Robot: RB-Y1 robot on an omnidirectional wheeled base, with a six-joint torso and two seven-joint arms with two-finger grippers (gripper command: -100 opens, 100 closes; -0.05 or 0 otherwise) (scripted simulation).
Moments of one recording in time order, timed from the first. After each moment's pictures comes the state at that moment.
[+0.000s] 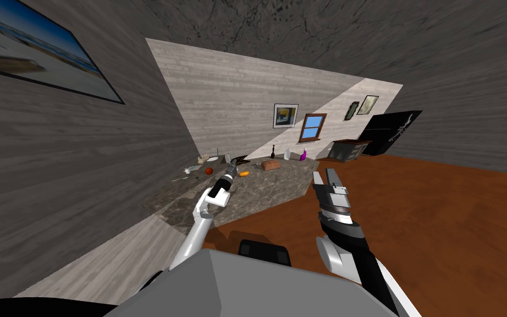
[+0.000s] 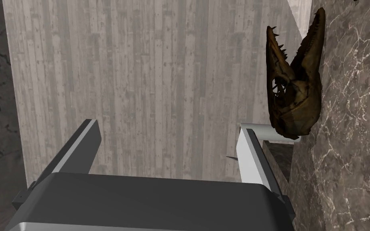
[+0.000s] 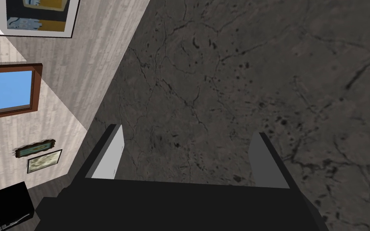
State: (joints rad) left arm -0.03 0.24 -0.04 -2.10 -0.06 0.41 0.18; right arm 0.48 -0.02 0.02 -2.24 0.08 -0.58 0.06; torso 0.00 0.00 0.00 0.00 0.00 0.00
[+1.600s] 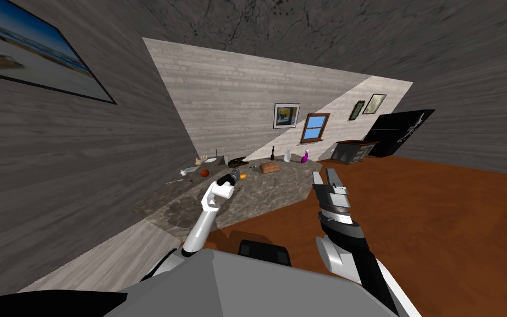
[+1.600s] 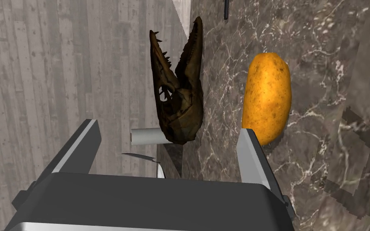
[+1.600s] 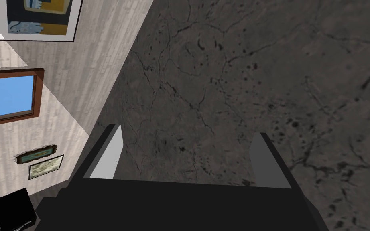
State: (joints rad) left arm -0.17 0.24 -0.05 -1.98 0.04 0.85 0.33; right arm 0.48 -0.02 0.02 -2.24 0.08 -0.58 0.06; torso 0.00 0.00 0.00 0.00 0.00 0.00
